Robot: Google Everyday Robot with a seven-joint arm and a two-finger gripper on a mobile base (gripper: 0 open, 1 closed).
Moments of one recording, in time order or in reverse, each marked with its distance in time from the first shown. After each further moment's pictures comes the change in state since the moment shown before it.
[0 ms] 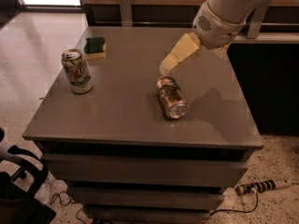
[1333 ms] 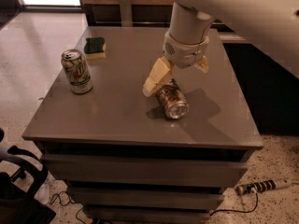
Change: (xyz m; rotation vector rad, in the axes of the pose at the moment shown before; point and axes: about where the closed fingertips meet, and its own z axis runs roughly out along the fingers) arm 0.002 0.019 0.062 0.122 0.177 0.028
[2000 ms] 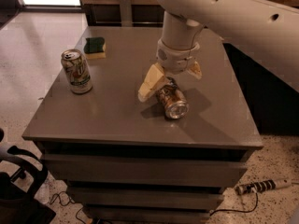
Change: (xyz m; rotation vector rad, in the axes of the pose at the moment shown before) arm -0.006 0.012 0.024 -0.026 0.061 -0.004
